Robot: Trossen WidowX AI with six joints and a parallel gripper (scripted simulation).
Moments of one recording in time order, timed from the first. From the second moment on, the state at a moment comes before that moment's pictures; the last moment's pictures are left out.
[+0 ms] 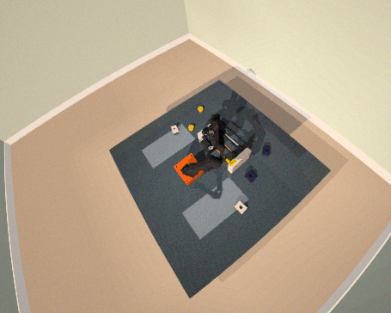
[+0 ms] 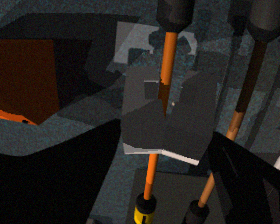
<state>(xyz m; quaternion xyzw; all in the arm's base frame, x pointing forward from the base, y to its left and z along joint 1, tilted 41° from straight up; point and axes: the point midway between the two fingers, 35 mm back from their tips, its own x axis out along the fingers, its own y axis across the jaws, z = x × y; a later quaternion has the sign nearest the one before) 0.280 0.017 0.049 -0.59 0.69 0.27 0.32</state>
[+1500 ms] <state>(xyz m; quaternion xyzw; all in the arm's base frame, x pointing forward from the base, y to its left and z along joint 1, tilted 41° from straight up) 0.278 0.007 0.037 -0.60 0.69 0.27 0.32</state>
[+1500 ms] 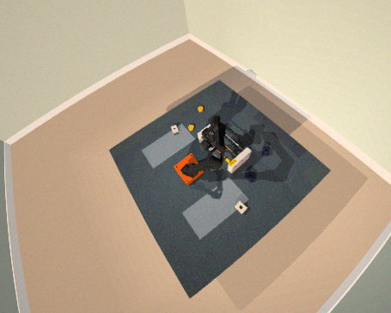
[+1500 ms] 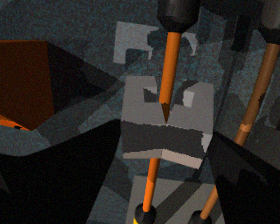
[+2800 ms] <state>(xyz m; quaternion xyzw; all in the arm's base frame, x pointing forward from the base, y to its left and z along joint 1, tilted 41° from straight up) 0.279 0.004 0.034 -0.59 0.70 0.27 0.32</state>
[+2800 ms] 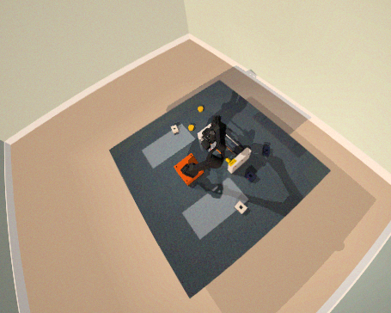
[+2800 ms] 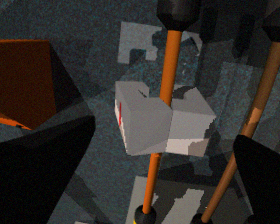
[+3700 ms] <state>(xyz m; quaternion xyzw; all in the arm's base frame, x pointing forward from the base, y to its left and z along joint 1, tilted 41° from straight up) 0.272 -0.034 -0.008 -0.53 0.74 0.30 0.29</state>
